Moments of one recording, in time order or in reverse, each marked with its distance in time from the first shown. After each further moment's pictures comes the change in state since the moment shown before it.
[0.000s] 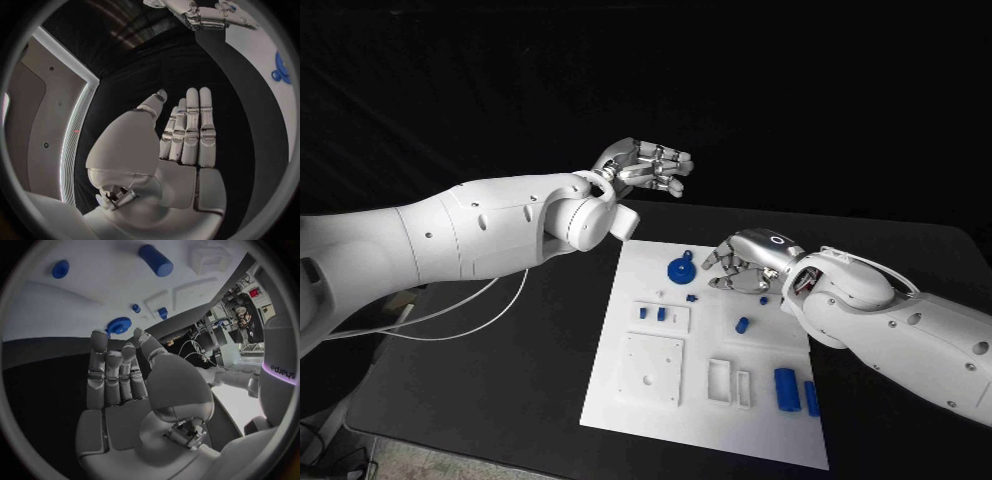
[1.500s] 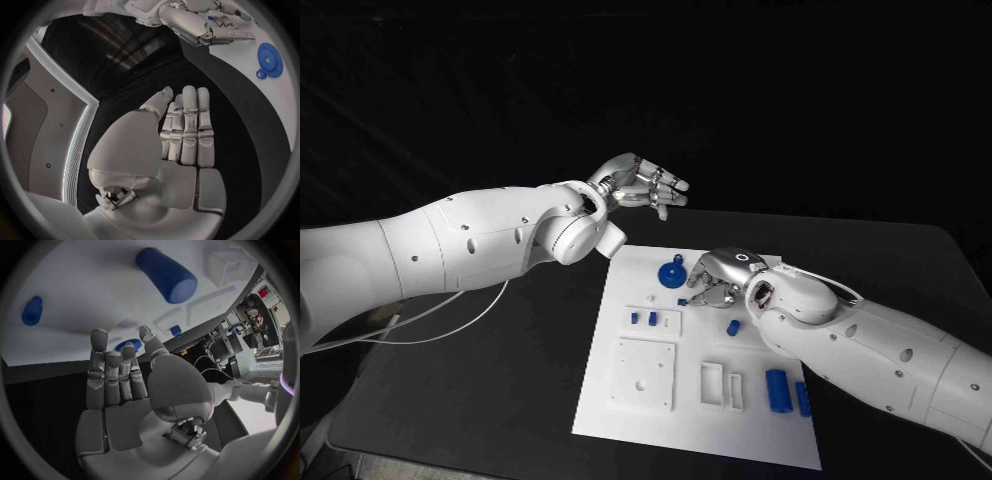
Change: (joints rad) left arm -0.001 -0.001 -0.011 0.012 -0.238 0.057 -0.050; left_hand 0.056 0.039 -0.003 -0.134 0.010 0.125 -0.032 0.012 0.004 0.119 -0.049 0.003 0.001 0.016 -0.048 0.264 0.144 0.000 -0.008 -0.054 0.144 0.420; right arm -0.044 0.105 -0.017 -0.068 -0.090 0.050 -0.215; right_hand -0.022 0.005 -0.116 0.033 -0.059 0.025 -0.014 0.000 0.002 0.000 0.000 0.000 -0.007 -0.004 0.003 0.000 -0.004 -0.001 0.023 0.009 -0.054 0.000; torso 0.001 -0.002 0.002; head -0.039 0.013
